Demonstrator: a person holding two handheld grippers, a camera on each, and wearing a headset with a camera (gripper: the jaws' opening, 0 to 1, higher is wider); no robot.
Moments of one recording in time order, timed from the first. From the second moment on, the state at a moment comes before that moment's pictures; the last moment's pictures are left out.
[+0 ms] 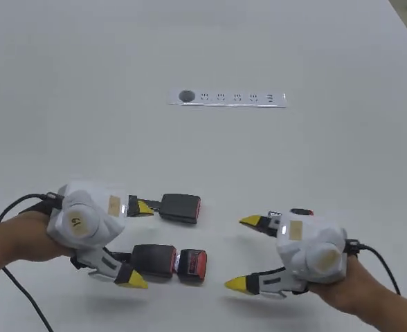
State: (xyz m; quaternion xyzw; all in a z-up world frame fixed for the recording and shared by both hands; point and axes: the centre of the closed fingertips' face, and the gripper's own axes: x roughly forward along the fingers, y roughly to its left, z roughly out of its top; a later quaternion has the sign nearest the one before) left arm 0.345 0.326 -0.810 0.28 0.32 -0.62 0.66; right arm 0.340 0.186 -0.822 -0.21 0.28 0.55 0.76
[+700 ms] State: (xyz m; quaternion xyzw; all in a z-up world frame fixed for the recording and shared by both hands) left arm 0.418 0.301 -0.822 0.30 0.31 -0.60 0.68; right arm 0.394 0.088 -0.845 -0.20 0.36 0.50 0.76
